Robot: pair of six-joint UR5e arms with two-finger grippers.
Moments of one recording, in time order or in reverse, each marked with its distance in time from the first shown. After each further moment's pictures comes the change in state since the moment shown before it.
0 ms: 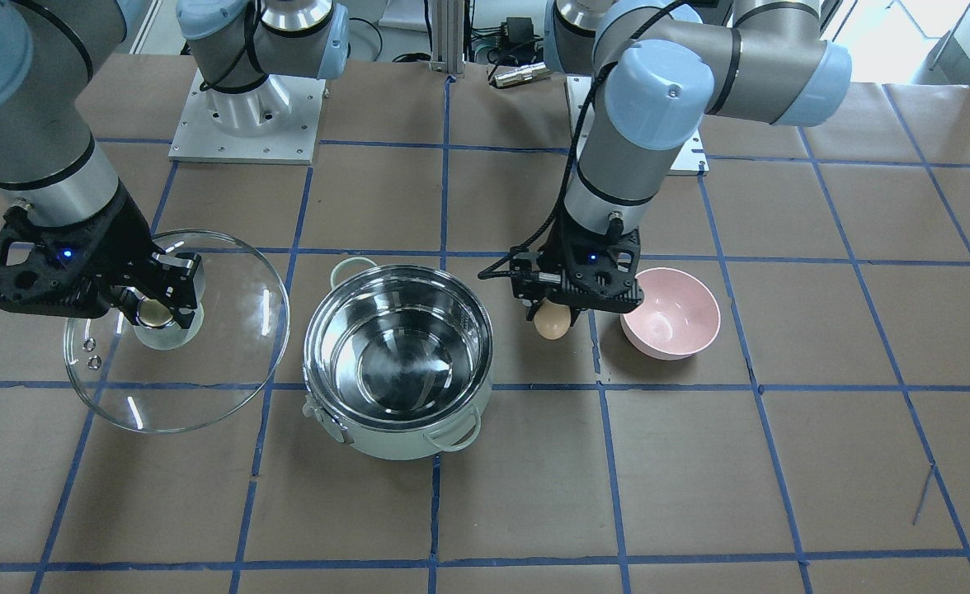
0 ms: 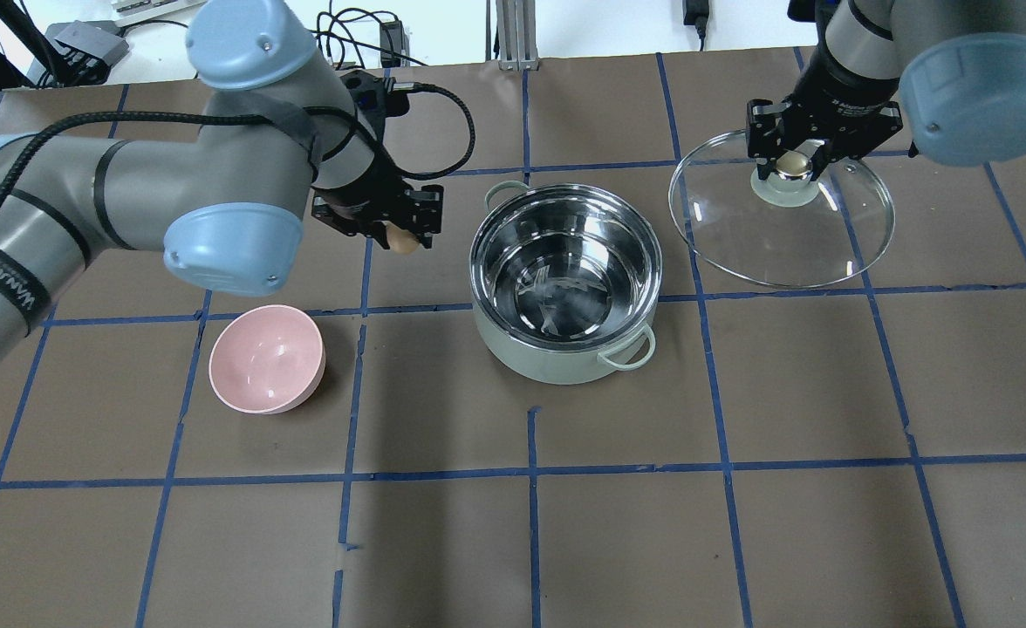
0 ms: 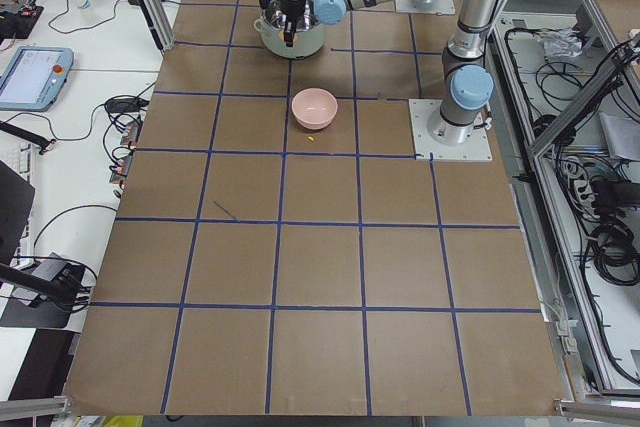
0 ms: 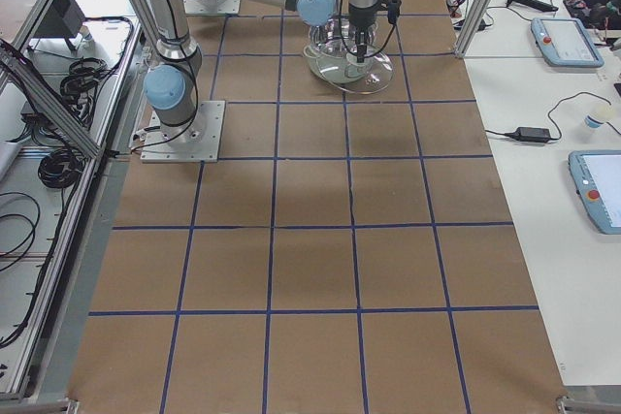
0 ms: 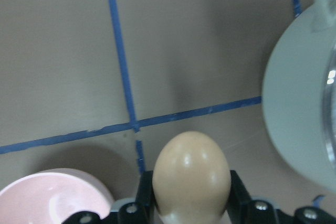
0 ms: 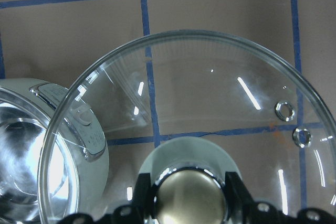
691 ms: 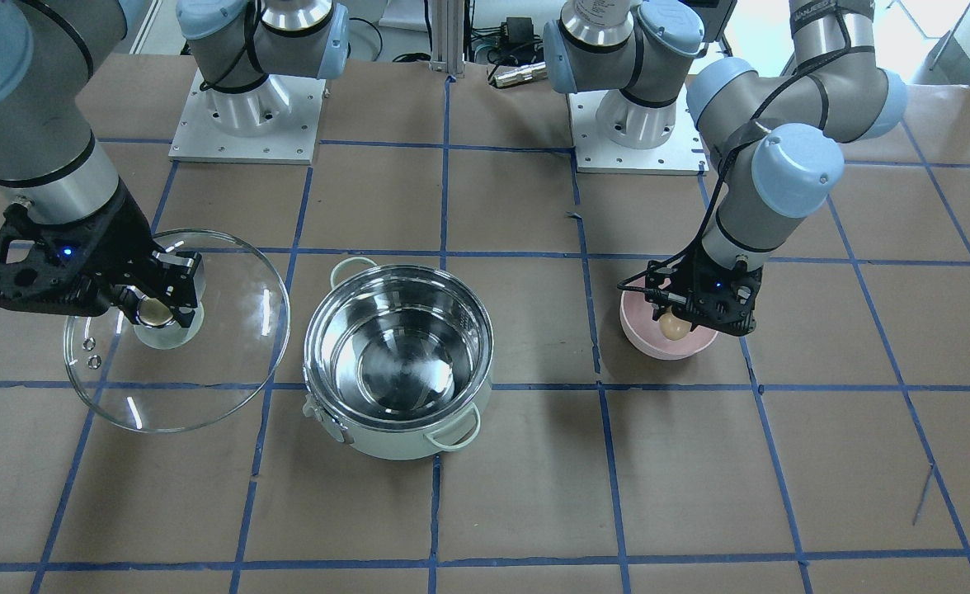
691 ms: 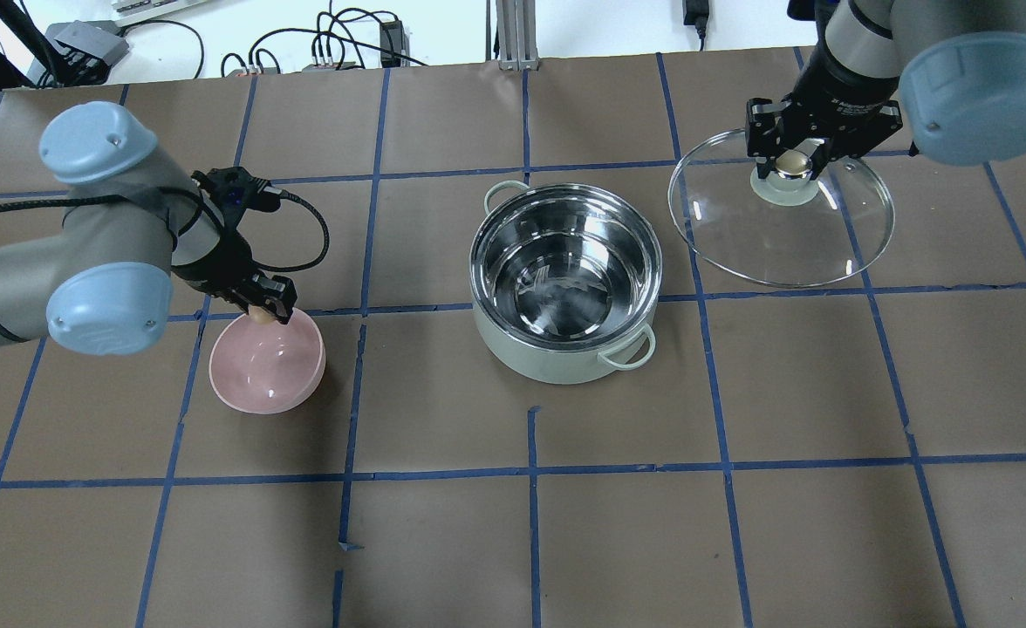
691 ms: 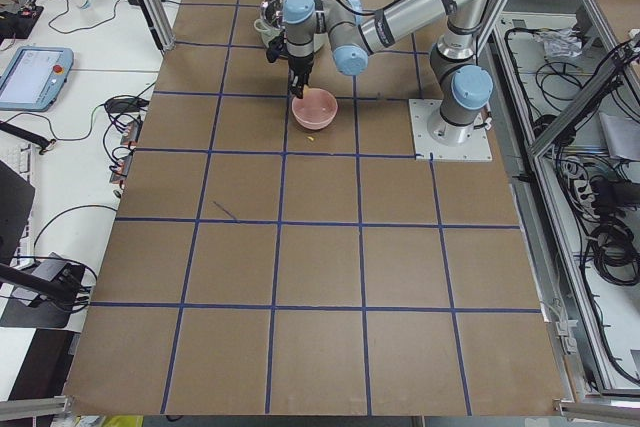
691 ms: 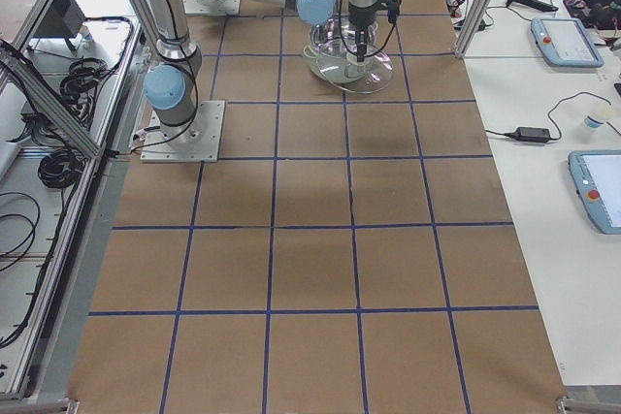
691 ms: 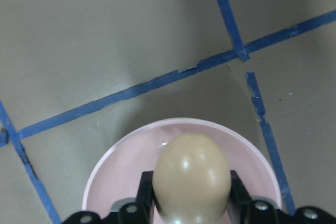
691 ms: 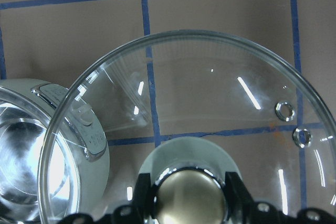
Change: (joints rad) left arm 0.334 0.073 -0.238 0.016 0.075 0.582; right arm 0.001 -0.002 -0.001 0.000 0.000 0.001
